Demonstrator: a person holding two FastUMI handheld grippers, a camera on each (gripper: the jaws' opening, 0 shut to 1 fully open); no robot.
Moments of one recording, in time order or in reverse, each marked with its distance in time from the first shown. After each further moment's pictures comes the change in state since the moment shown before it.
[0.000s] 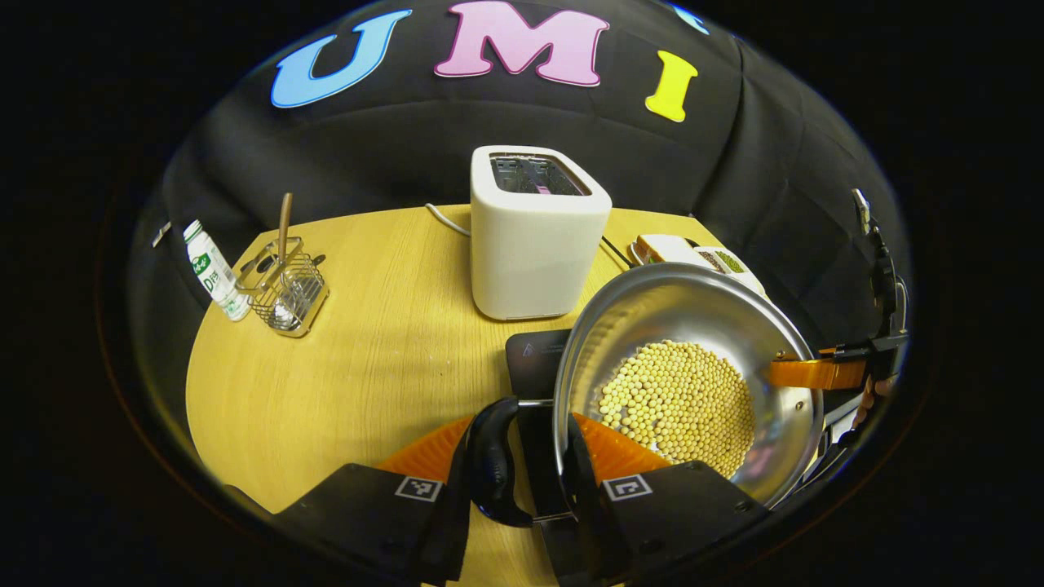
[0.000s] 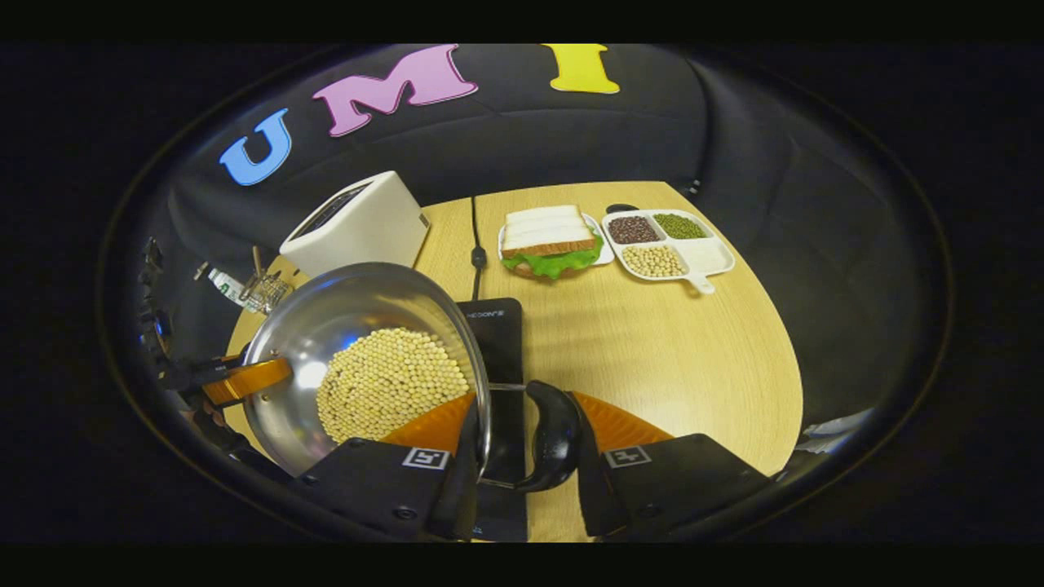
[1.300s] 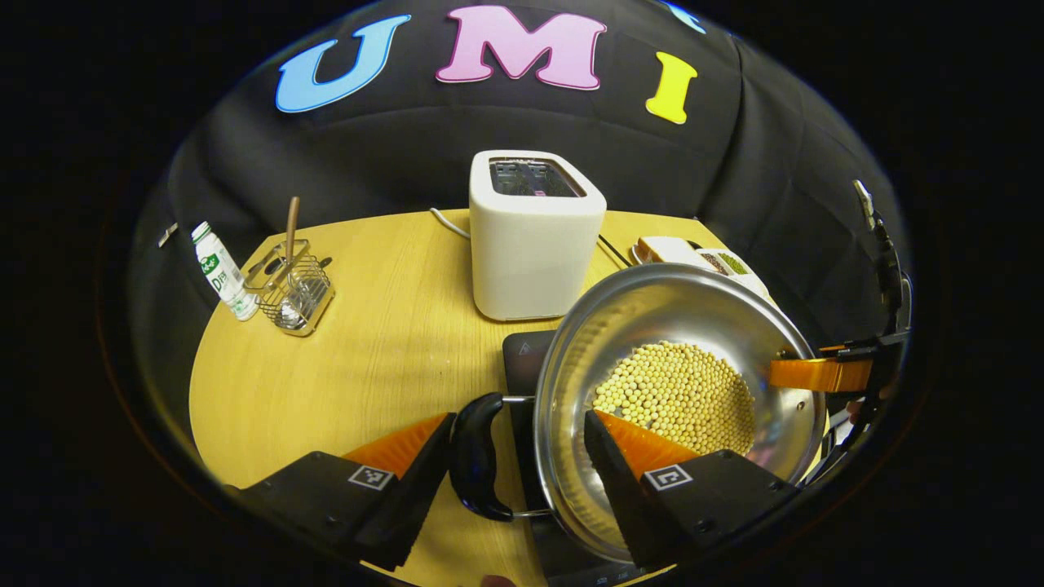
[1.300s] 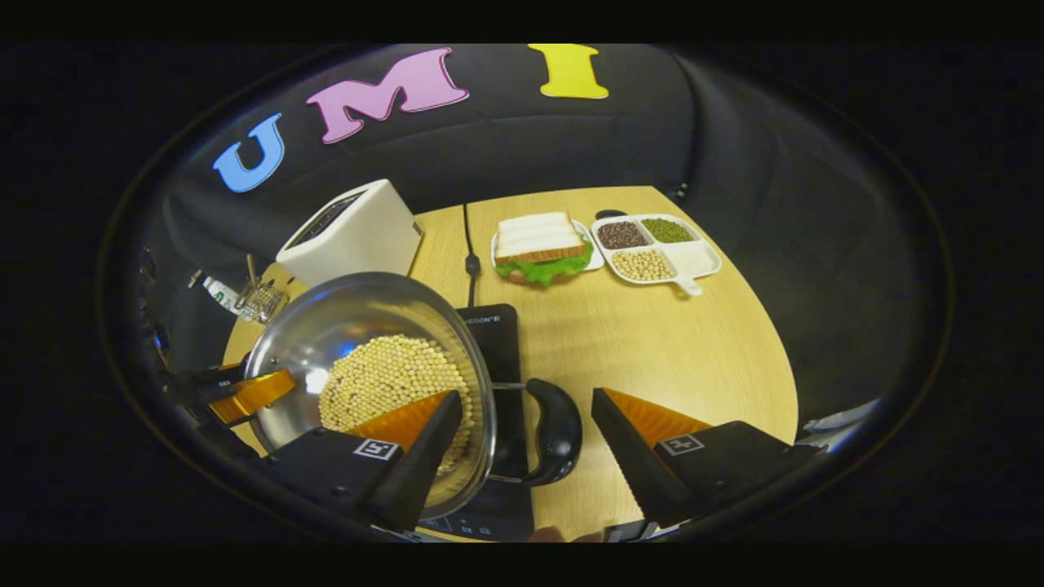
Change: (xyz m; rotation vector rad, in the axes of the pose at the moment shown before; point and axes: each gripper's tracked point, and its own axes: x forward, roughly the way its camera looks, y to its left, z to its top) left arm -0.008 -0.007 -0.001 0.001 -0.035 0.042; right arm -0.013 -0.001 0.010 0.029 -0.056 -0.038
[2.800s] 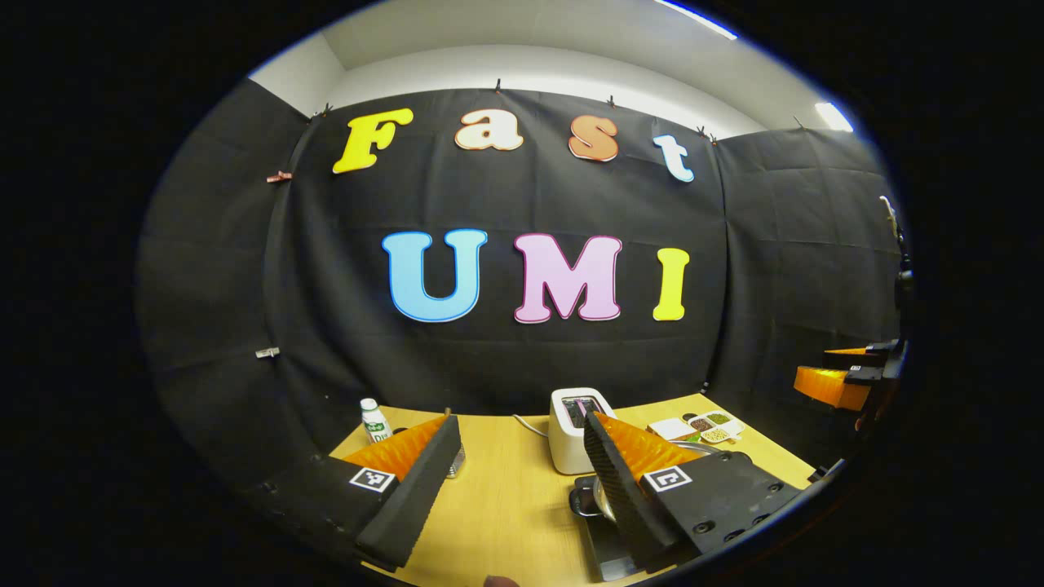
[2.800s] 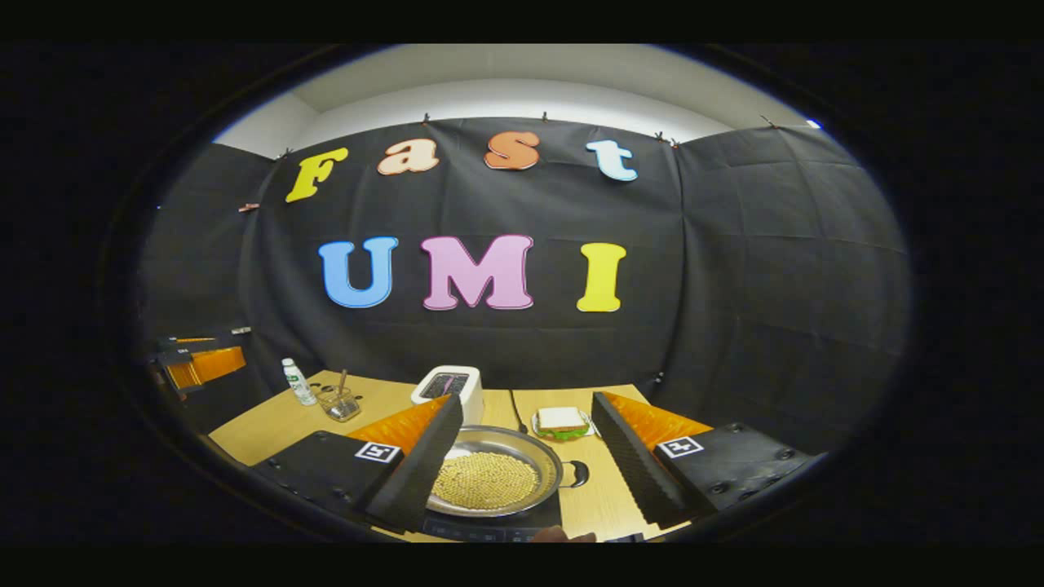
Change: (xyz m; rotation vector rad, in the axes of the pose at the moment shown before) left arm -0.323 0.074 0.102 0.057 -0.752 0.156; right arm -0.303 0.108 0.088 -0.146 -0.845 0.018
